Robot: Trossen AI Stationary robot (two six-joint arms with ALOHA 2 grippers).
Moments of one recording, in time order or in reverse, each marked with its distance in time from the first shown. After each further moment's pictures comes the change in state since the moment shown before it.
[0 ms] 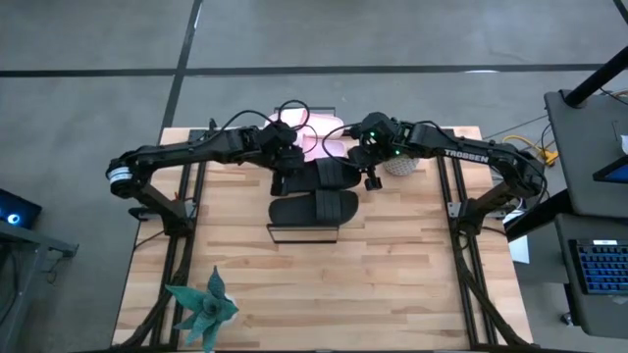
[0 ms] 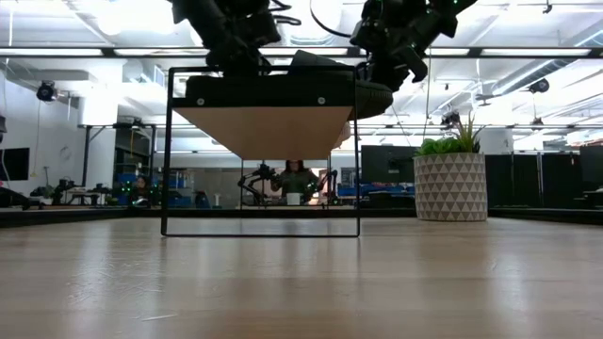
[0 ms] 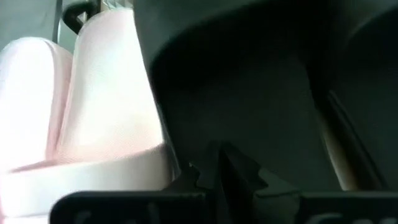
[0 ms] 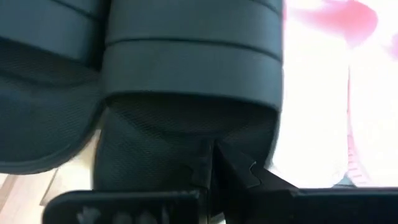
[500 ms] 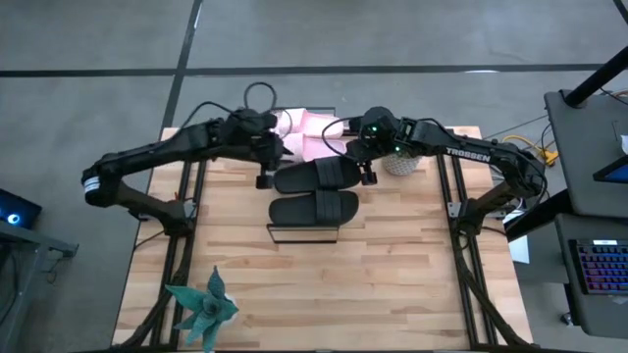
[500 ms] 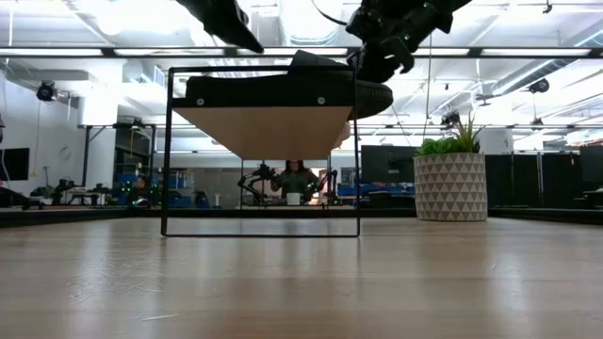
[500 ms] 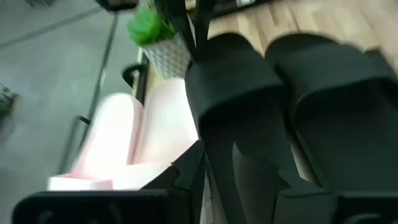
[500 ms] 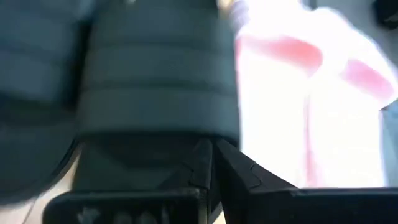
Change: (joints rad) left arm 0.000 -0.216 0.010 0.005 0.002 -0.026; right arm -0.001 -0.002 0.035 0.062 0.001 0.026
